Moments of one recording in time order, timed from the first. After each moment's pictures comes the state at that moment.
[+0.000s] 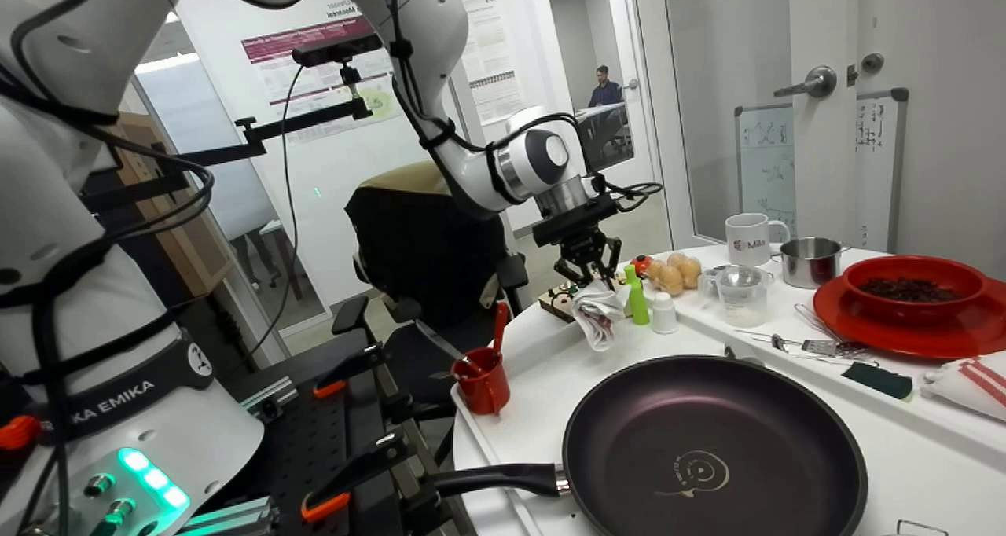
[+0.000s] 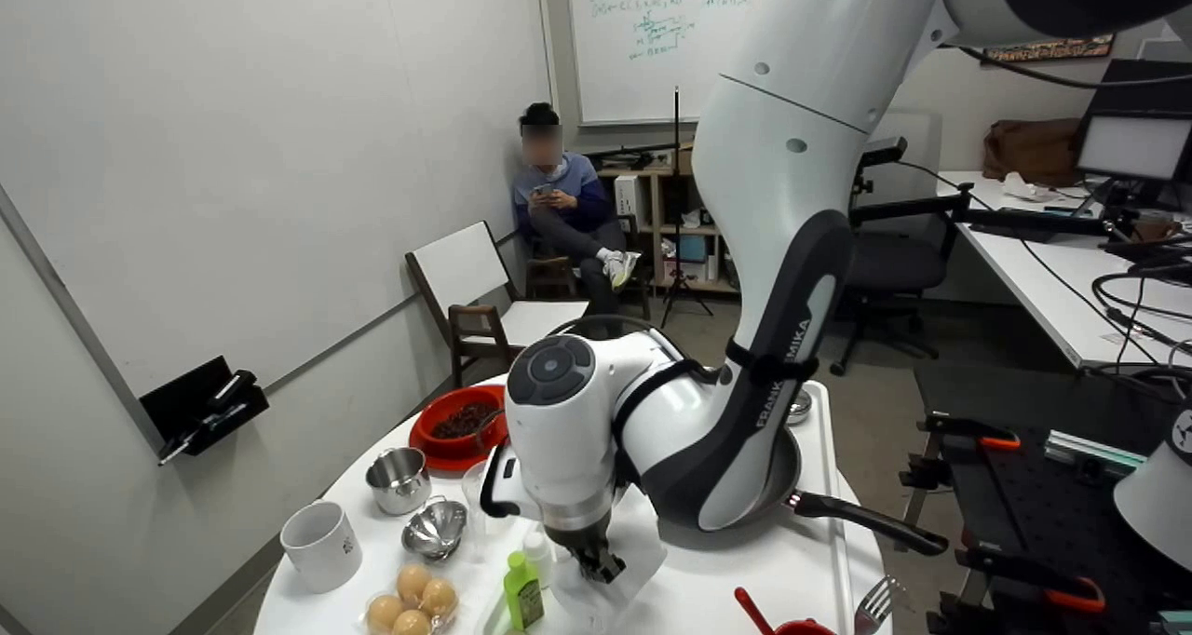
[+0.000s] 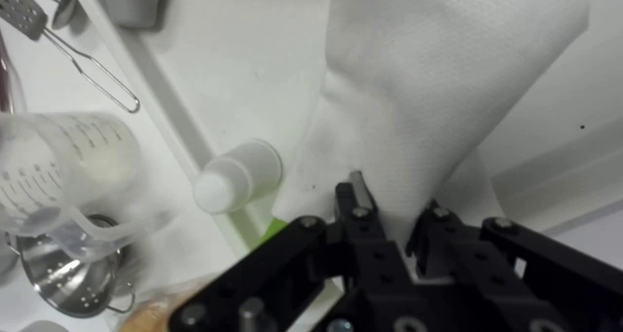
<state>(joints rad) 0.21 0.85 0.01 -1.87 -0.61 2.72 -0.27</state>
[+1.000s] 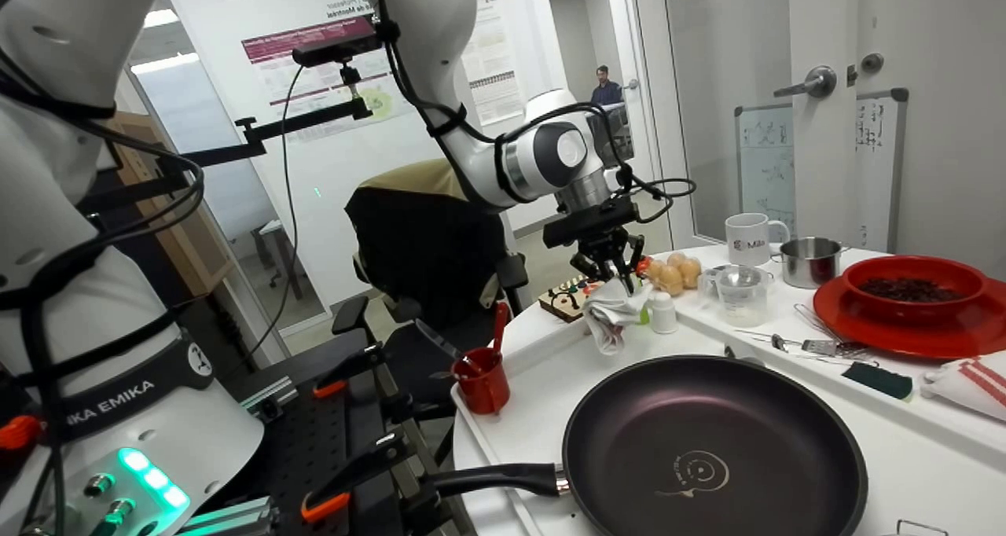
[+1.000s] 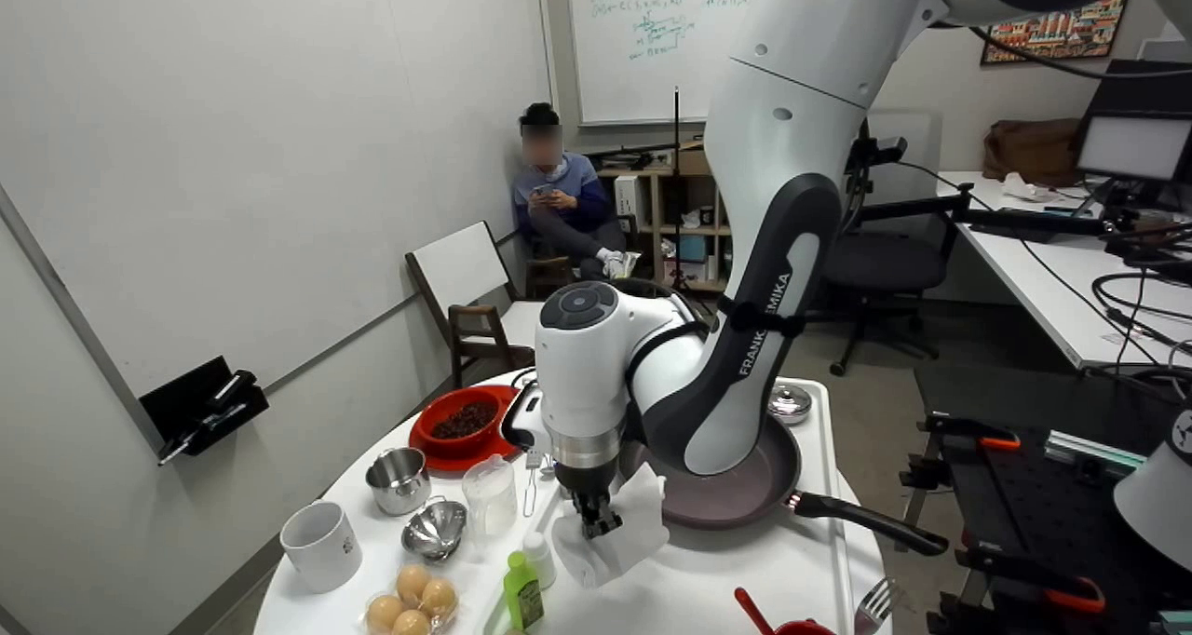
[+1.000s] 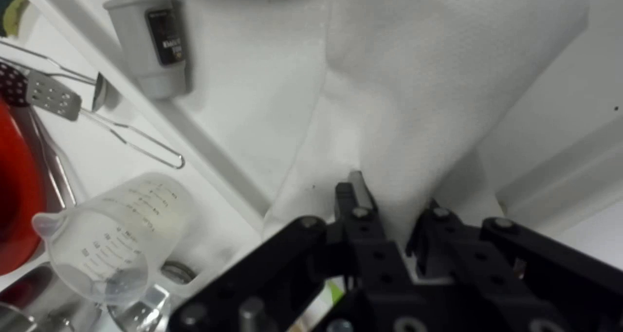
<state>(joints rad) 0.11 0.80 0.02 -1.93 -0.49 2.82 -0.27</state>
